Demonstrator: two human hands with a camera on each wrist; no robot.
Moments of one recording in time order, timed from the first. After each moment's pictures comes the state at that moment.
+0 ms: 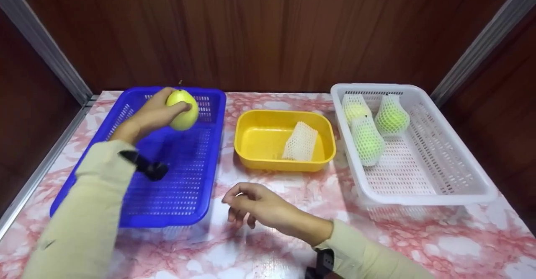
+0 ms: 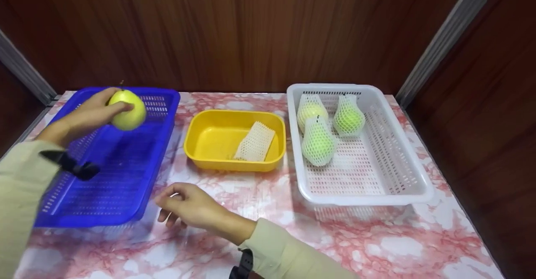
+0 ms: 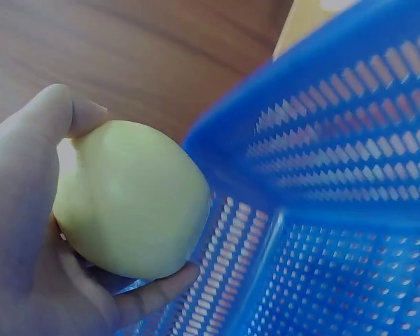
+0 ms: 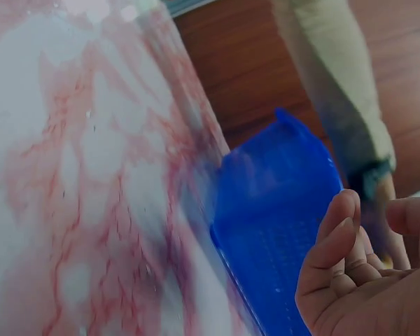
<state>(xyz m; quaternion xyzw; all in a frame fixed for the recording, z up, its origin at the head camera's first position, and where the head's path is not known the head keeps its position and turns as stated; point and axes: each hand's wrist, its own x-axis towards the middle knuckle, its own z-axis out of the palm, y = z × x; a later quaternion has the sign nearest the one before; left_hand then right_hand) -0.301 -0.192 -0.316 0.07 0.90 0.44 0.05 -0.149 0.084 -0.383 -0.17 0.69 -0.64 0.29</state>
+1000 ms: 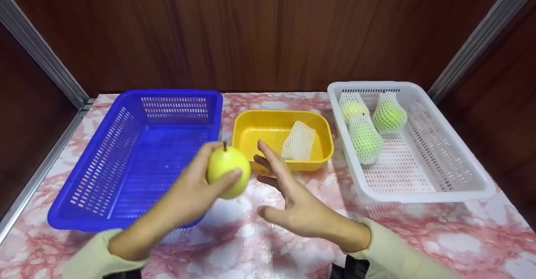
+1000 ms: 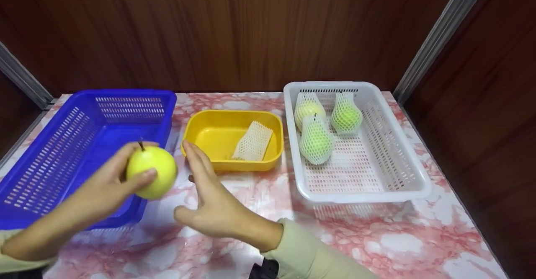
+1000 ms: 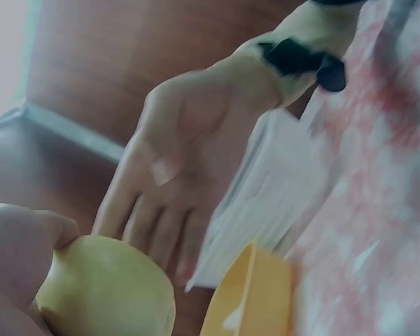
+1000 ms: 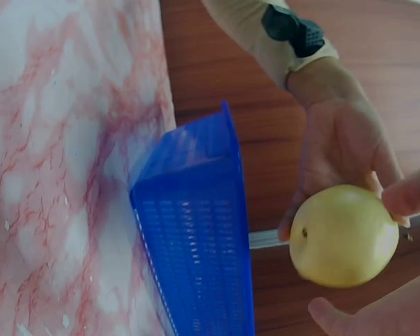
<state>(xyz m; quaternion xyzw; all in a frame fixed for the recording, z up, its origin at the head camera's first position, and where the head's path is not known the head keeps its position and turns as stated) -0.133 -0.089 -0.304 0.09 0.83 0.54 0.07 -0.128 0.131 -0.341 -0.35 0.72 -0.60 0.07</state>
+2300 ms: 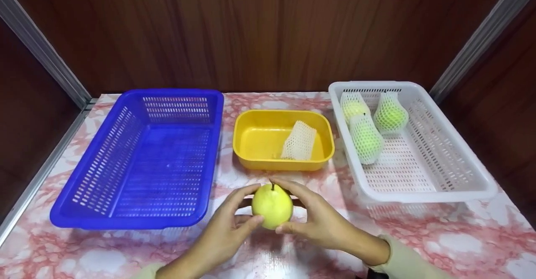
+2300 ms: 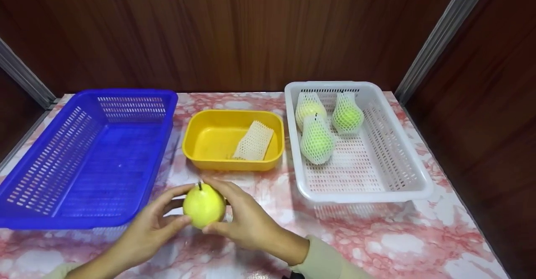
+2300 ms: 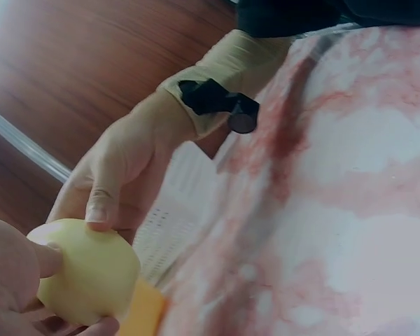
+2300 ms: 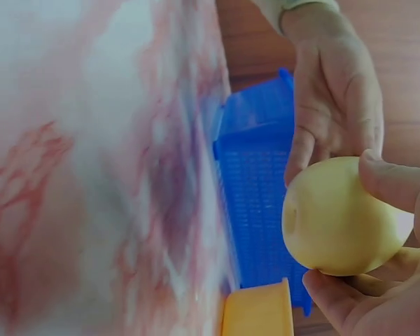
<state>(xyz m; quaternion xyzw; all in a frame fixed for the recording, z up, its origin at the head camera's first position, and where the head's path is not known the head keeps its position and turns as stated) -0.100 -0.056 -0.392 0.21 0.74 0.63 0.06 -0.124 0.176 -0.392 -0.32 0.79 -0.52 0.05</state>
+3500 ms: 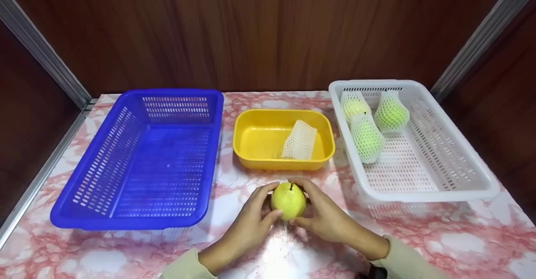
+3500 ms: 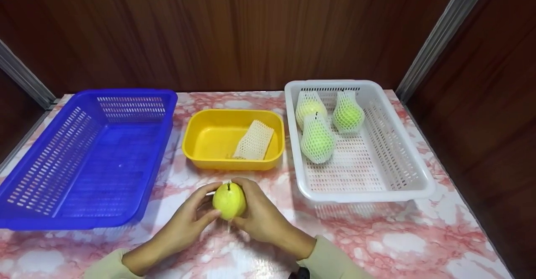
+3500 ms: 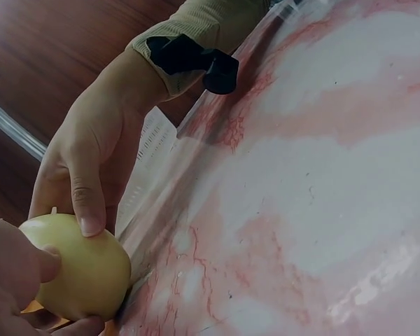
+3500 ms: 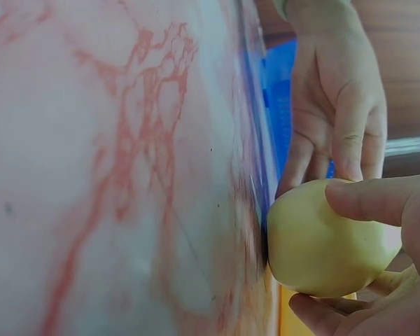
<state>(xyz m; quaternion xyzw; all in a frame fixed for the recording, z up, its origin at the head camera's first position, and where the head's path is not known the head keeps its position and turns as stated) -0.130 -0.016 -0.441 0.23 0.78 0.58 0.06 -0.138 0.196 -0.428 -0.25 0.84 -0.47 0.06</state>
